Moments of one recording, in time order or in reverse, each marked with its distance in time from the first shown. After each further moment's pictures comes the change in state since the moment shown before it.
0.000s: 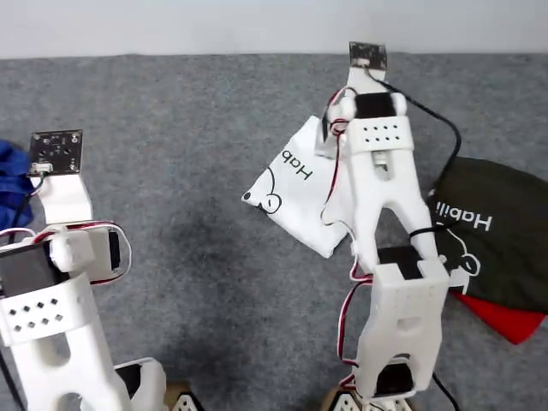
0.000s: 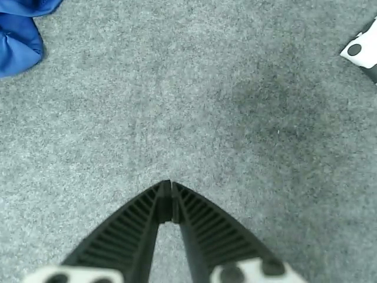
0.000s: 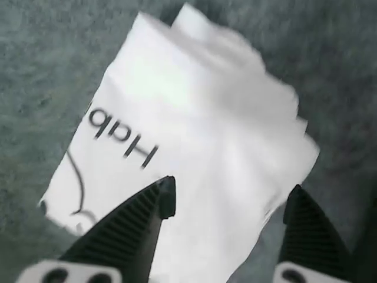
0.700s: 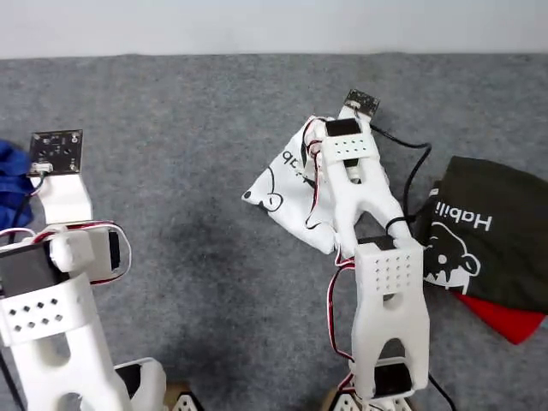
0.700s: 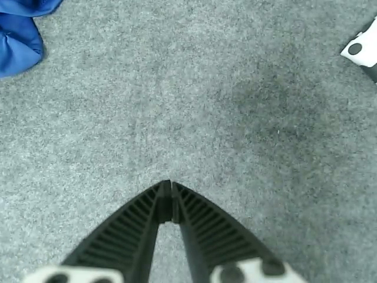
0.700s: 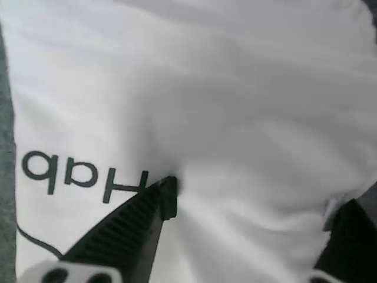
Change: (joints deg) left arm 0.0 0.0 0.0 0.0 0.0; right arm -2.1 17.8 0.0 -10.5 -20.2
